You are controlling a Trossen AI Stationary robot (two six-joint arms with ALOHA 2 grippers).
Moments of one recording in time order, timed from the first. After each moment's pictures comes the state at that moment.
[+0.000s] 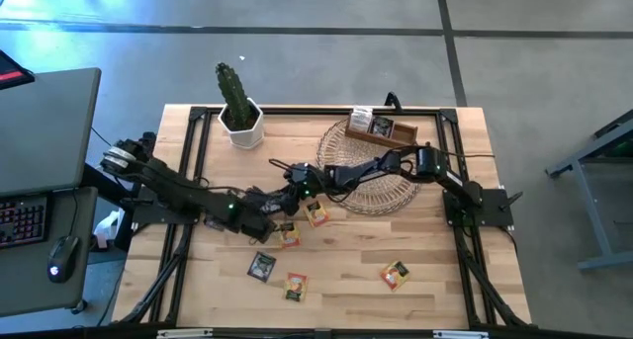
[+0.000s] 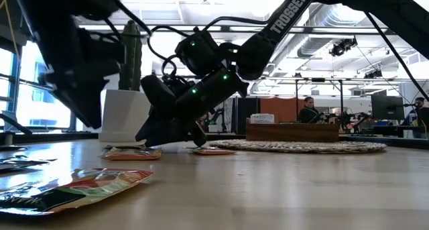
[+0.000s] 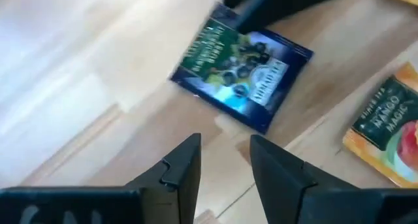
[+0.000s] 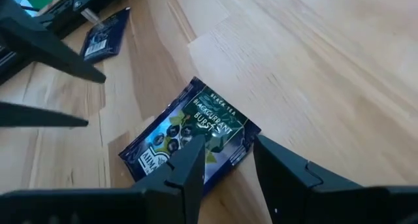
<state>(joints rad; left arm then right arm) -0.38 1.50 0.81 -0.77 -0.48 -1.23 -0.11 2.33 1.45 0.29 -0.06 0.52</state>
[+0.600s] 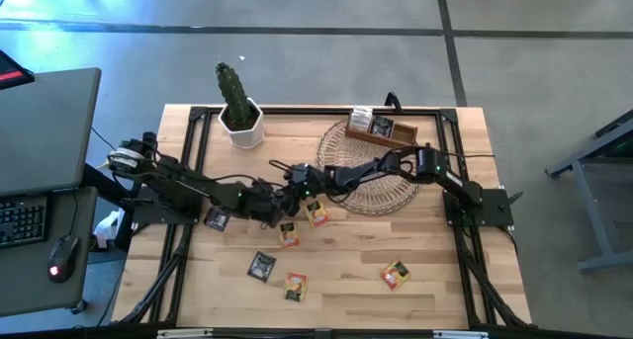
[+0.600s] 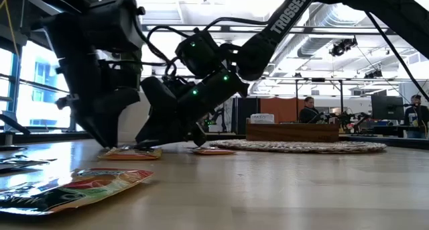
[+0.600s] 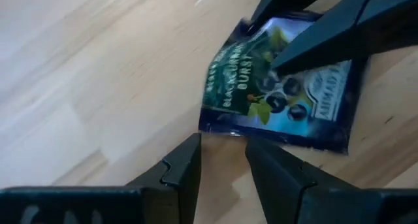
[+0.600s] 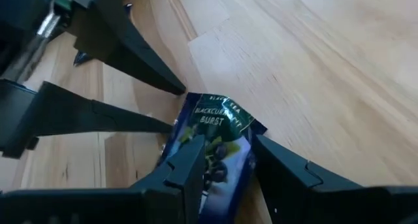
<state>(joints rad) -0.20 1.58 0.71 -0.50 -0.42 -1.09 -0.09 2.33 1.45 0.29 -0.07 0.49</state>
